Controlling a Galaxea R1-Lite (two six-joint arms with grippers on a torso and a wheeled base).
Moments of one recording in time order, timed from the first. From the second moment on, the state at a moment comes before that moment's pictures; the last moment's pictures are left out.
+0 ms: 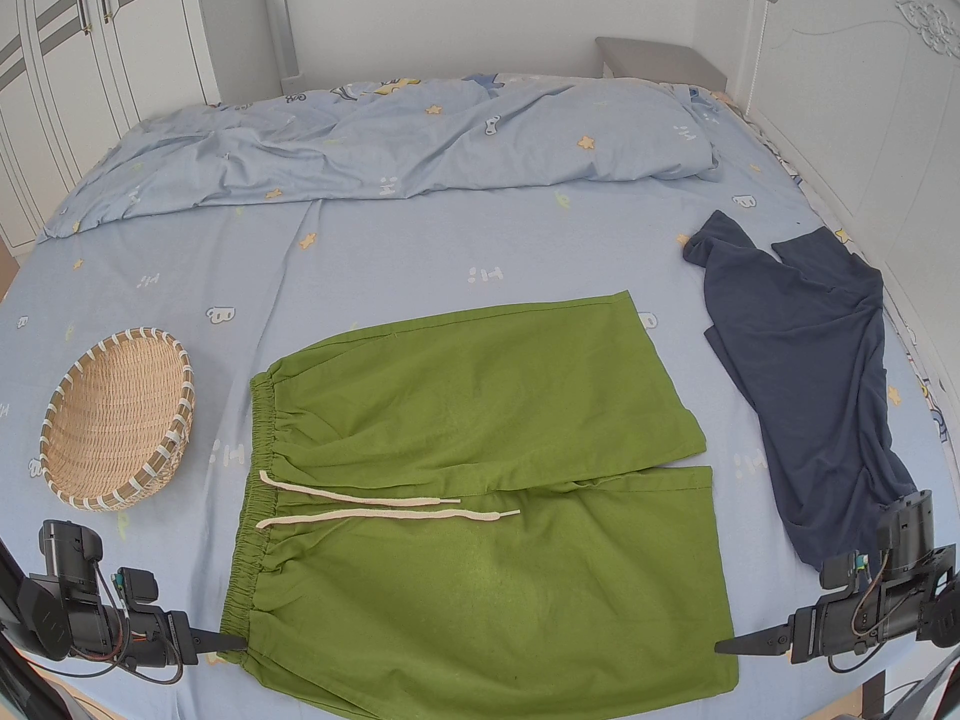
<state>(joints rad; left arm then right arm) 0.30 1.75 -0.02 -0.63 -0.76 -0.06 0.16 1.60 -0.02 -0.63 0.57 0.31</state>
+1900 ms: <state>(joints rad) 0.30 1.73 -0.02 -0.63 -0.76 -0.08 0.30 1.77 -0.02 -0.60 0.61 0.33</state>
